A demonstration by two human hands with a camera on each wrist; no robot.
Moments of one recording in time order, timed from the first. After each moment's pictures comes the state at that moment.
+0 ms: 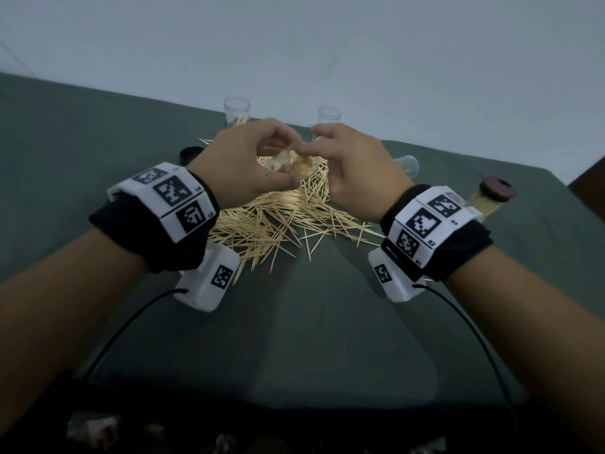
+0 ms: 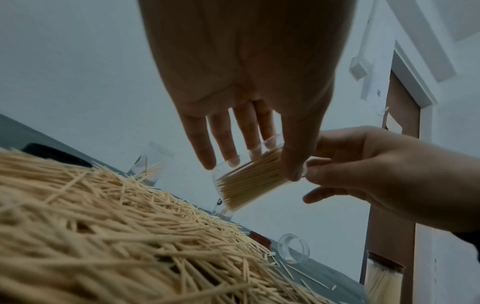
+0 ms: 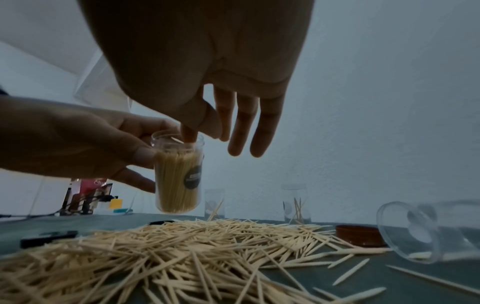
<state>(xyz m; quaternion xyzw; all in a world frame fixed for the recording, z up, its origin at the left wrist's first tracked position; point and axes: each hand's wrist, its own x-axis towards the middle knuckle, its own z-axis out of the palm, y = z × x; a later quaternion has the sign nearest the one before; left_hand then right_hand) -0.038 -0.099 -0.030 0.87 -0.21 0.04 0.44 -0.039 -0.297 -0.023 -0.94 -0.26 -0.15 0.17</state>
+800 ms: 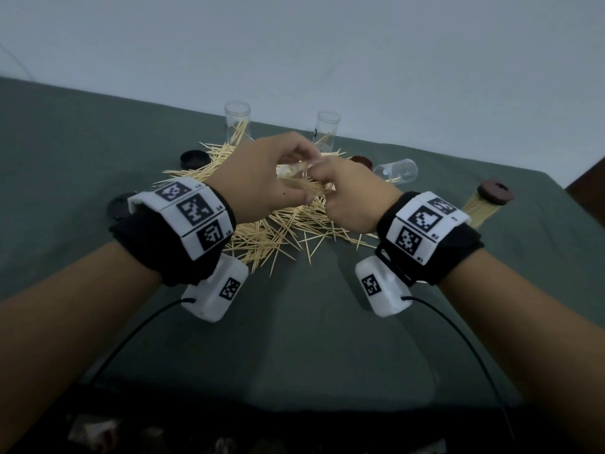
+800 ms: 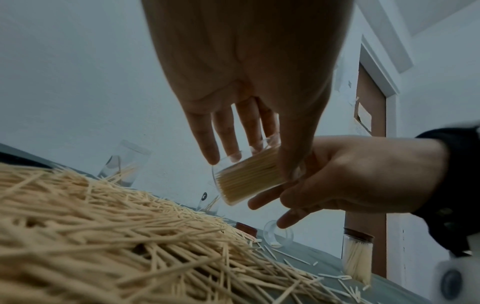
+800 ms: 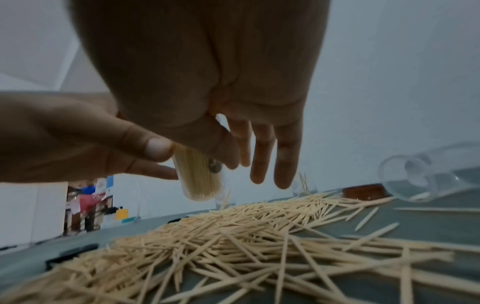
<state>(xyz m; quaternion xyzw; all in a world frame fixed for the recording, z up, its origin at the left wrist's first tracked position) -0.045 -0.113 -0.033 0.88 -0.25 0.06 0.40 -0.044 -0.291 -0.024 -0.96 -0.21 0.02 0.17</state>
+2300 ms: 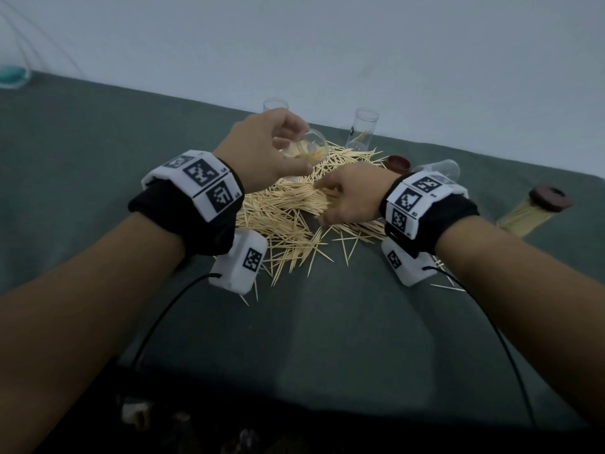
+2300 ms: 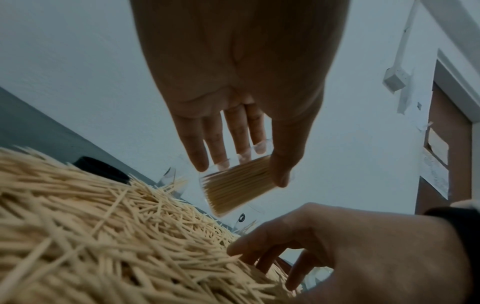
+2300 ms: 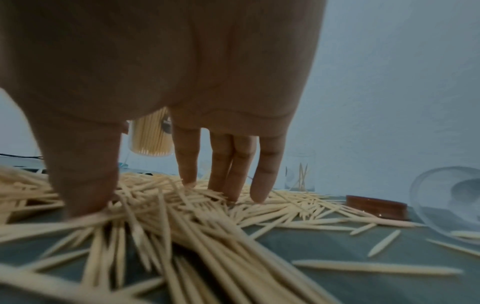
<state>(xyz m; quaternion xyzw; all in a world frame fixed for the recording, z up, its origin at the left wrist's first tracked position) -0.017 -0.070 -0.030 0.89 -0.13 0.05 0.44 -0.011 -0.260 -0.030 -0.97 -0.20 0.12 -0.01</state>
